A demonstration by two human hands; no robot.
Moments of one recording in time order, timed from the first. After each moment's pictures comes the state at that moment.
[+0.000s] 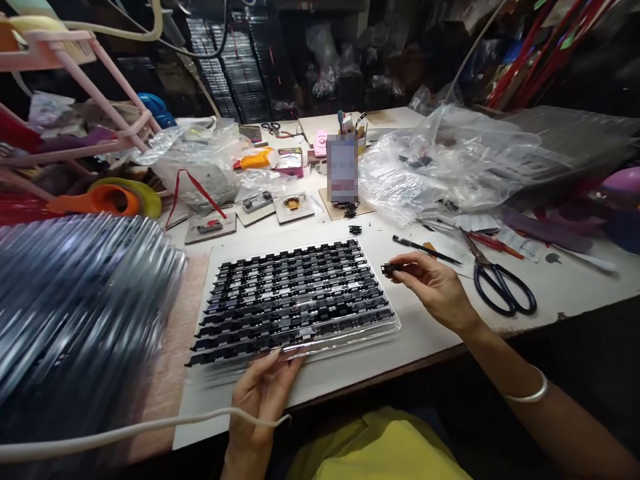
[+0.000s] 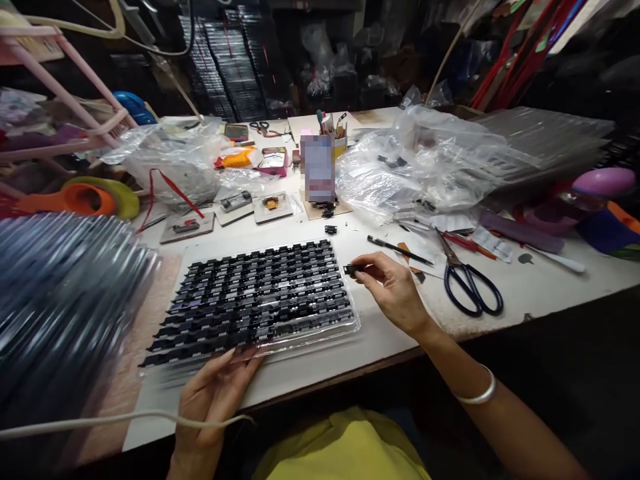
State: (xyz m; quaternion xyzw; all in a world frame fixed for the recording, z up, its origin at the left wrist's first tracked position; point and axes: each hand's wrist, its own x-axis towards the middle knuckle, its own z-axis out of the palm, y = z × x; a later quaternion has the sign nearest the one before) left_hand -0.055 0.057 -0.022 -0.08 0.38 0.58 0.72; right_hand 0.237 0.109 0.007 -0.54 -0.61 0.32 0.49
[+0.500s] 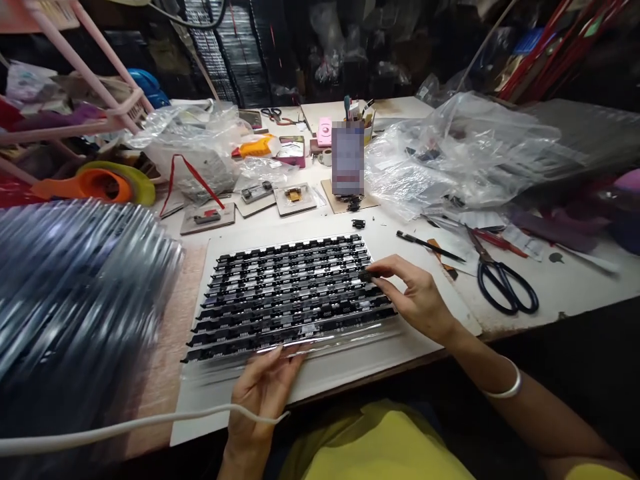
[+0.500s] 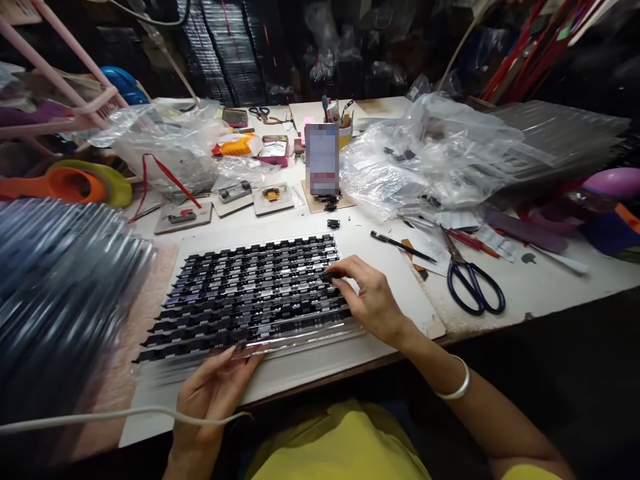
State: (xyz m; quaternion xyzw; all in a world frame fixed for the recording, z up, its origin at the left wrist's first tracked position) left_hand -0.049 0.053 -0.015 -0.02 0.41 0.59 0.69; right_hand 0.200 0.111 0.015 -0.50 -0.72 0.23 0.43
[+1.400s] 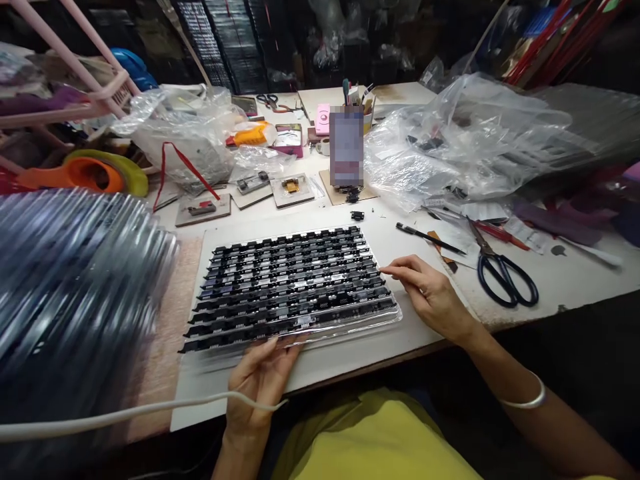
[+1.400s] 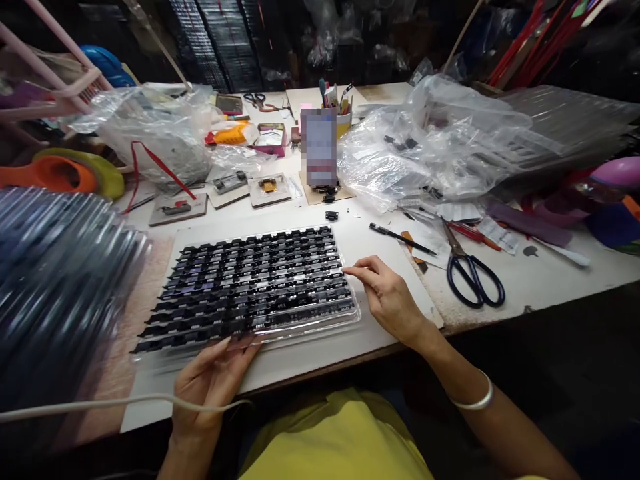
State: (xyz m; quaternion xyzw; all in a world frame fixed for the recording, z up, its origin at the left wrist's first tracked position) left_hand -0.058 0.055 -0.027 -0.04 0.36 0.58 0.73; right_hand 0.232 0.094 0.002 -0.52 -0.75 0.18 0.35
